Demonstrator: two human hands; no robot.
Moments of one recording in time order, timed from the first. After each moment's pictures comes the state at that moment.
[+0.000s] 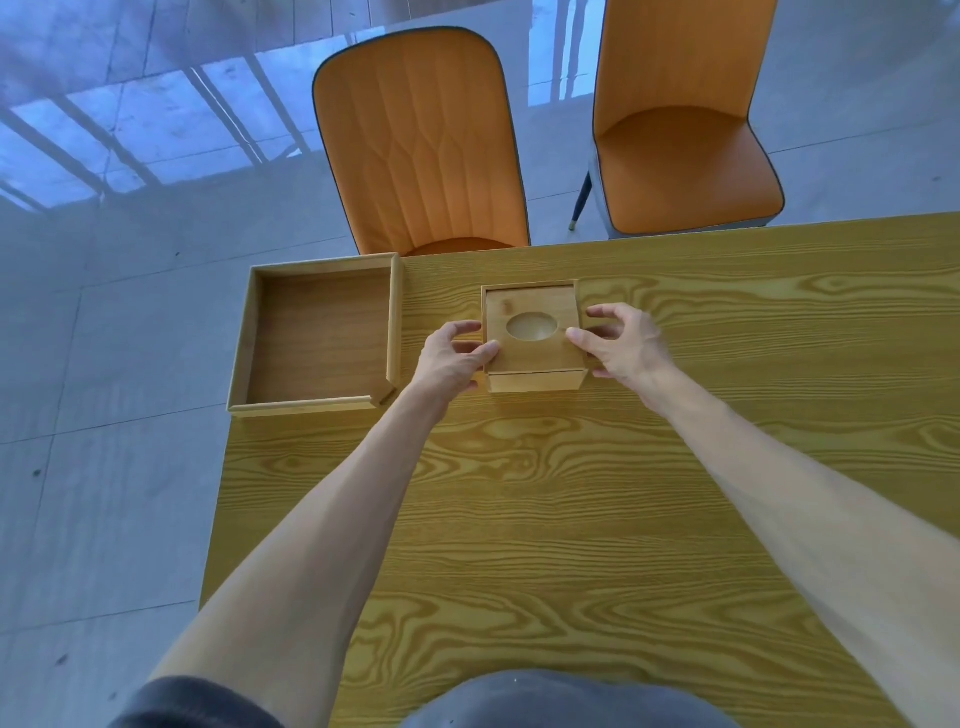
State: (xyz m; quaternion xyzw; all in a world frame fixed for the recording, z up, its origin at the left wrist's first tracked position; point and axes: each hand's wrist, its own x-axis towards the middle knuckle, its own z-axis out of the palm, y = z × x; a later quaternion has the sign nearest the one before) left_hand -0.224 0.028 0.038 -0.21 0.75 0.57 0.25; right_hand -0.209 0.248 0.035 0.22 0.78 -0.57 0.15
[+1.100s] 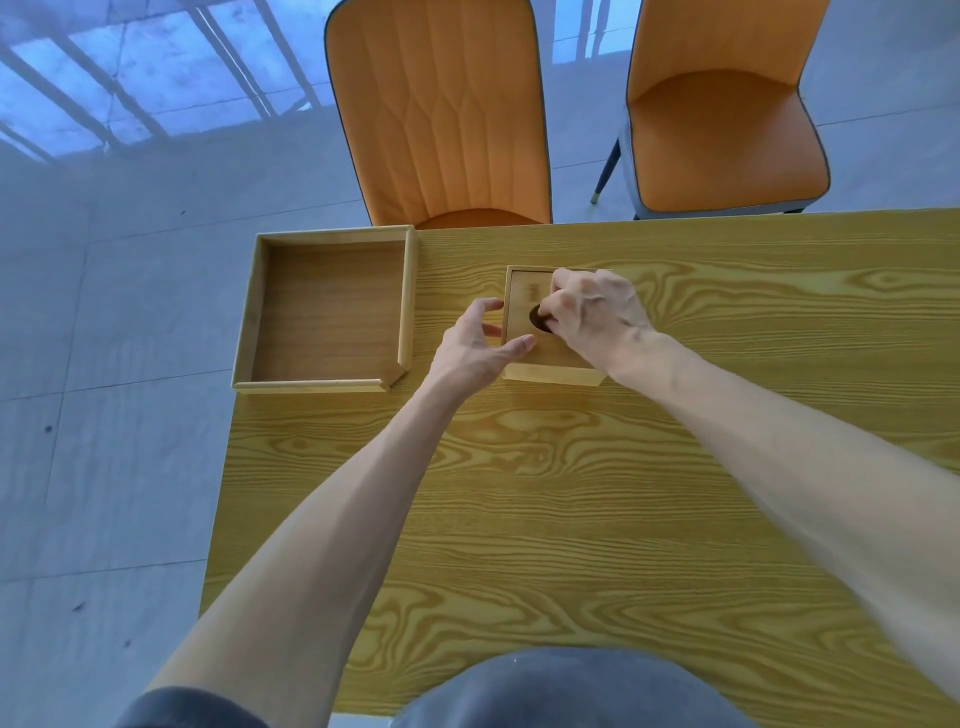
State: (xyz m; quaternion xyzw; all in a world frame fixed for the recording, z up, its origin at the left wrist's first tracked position) left_hand -0.229 0.030 0.036 -0.12 0.85 0.45 0.25; right_hand -0.246 0.198 0.050 -0.22 0.97 -0.03 0.04
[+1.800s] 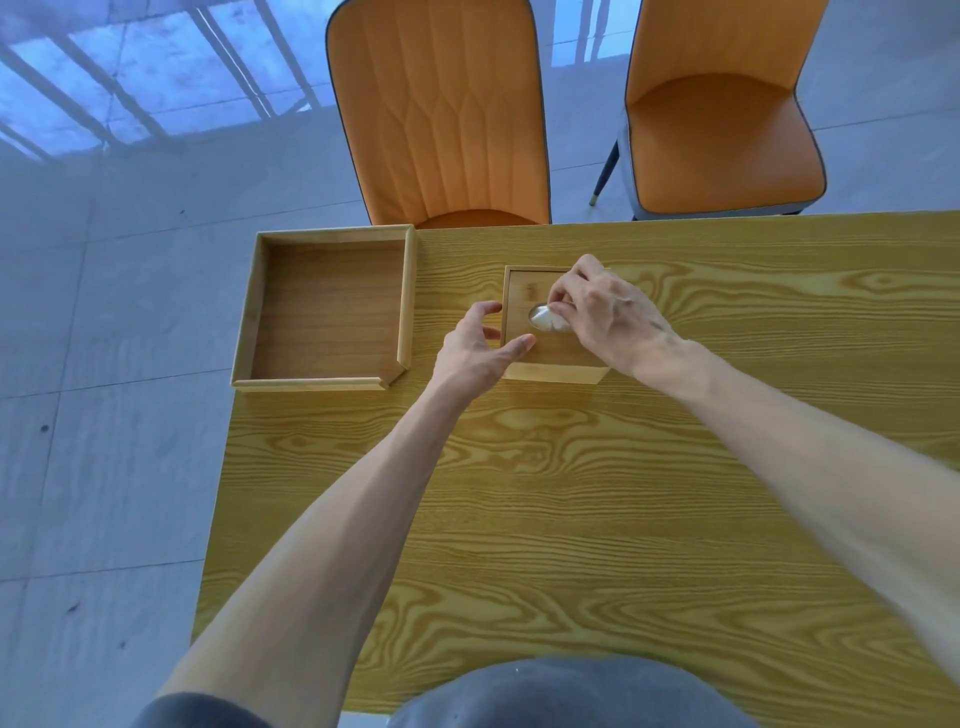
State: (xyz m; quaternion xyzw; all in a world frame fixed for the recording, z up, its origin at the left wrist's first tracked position) left_hand -0.223 0.032 0.030 -0.13 0.84 0.46 0.24; right_hand -0.242 0.215 0.048 -0.19 0.96 -0.19 0.04
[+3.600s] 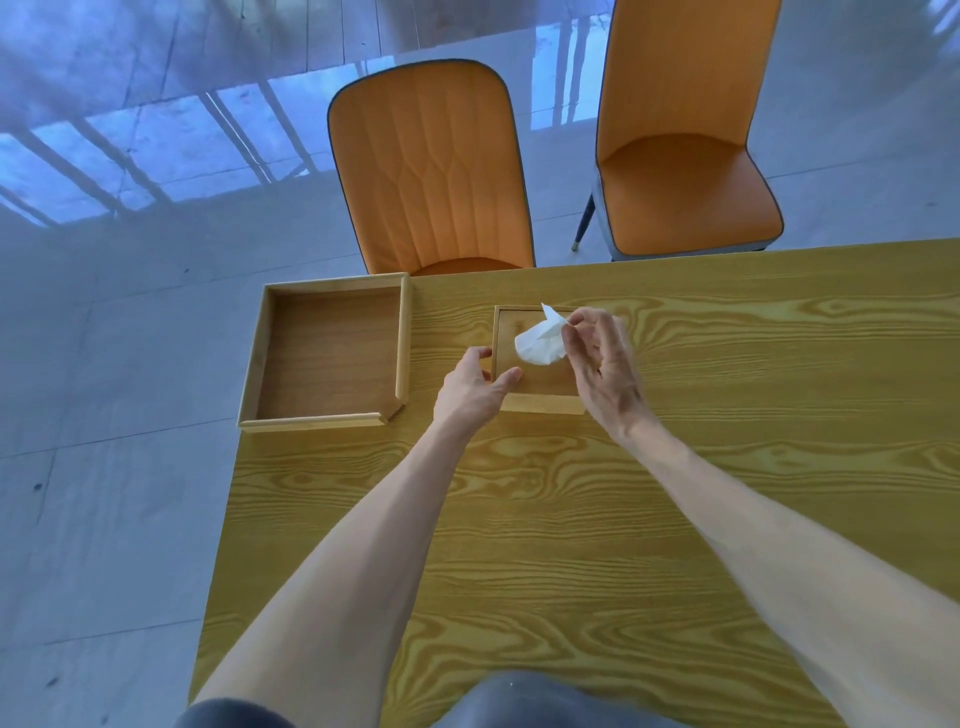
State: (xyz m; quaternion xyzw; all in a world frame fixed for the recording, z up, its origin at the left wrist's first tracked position) left_hand -0.213 0.043 0.037 -0.15 0.85 0.43 0.26; right_hand -0.200 0.215 0.017 0.01 0.82 -0.57 -0.06
